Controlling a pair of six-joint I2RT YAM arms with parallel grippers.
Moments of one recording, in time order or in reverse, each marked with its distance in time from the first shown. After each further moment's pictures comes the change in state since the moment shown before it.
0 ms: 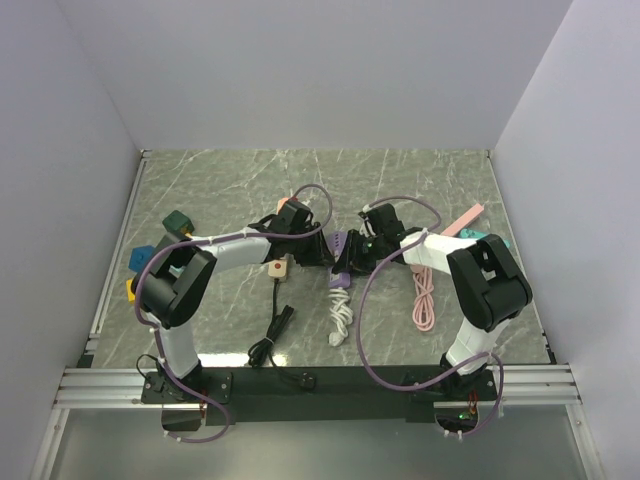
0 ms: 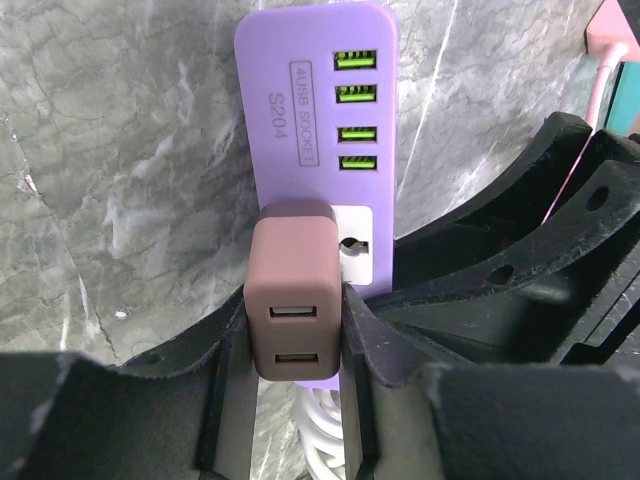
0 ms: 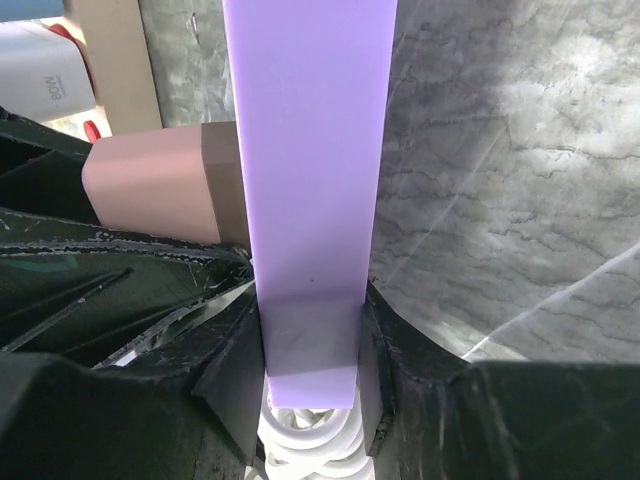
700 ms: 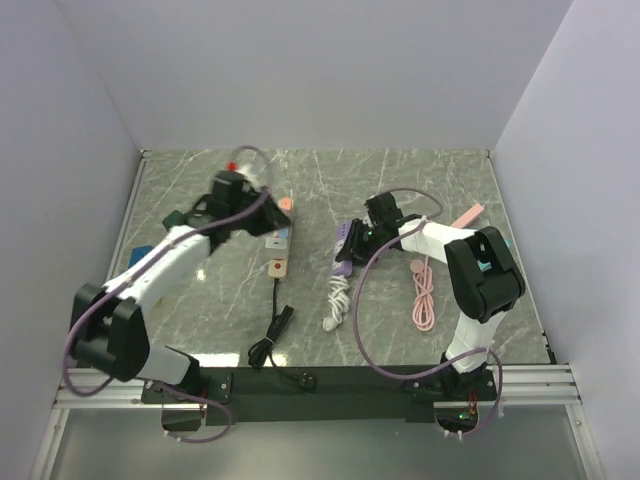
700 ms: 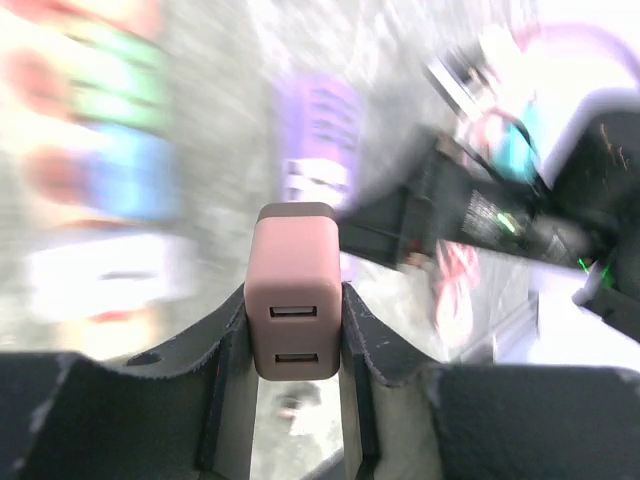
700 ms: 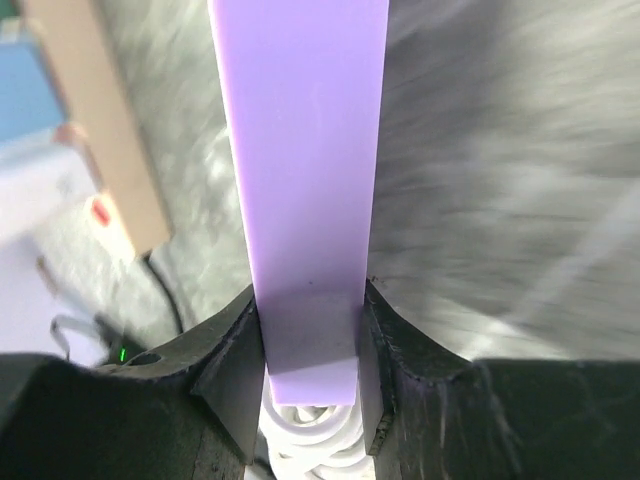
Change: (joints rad) left arm 0.223 -0.402 -0.026 -0.182 0.023 0.093; right arm -0.036 0.070 0.121 -0.107 0.078 0.046
